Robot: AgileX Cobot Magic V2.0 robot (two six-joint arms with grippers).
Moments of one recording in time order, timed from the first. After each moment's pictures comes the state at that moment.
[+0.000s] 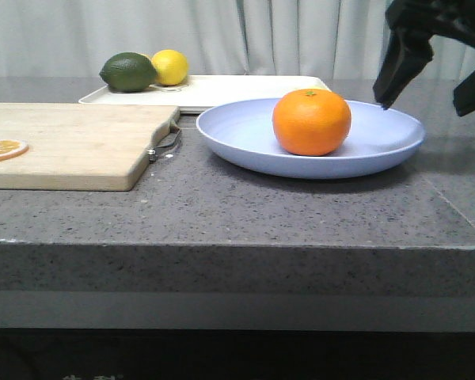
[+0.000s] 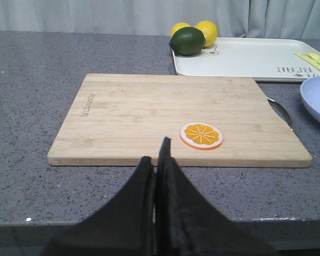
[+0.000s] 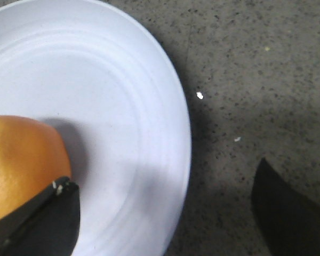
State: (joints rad) left arm -0.20 0.00 -0.43 0.12 0.71 -0.15; right arm 0.14 1.50 -1.08 0.31 0.53 -0.05
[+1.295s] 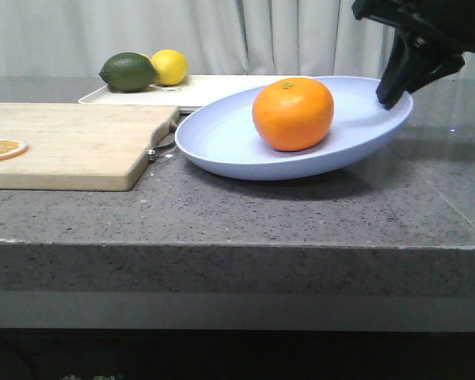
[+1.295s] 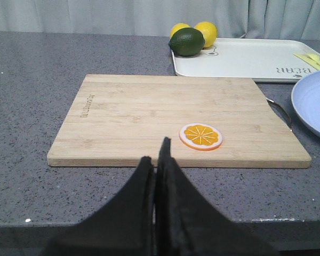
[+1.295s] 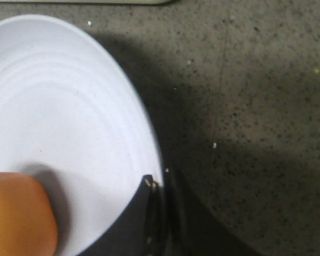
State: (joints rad) left arm -0.20 0.00 -0.43 0.12 0.71 -0.15; right arm 0.14 1.64 -1.32 0.37 0.72 -0.05
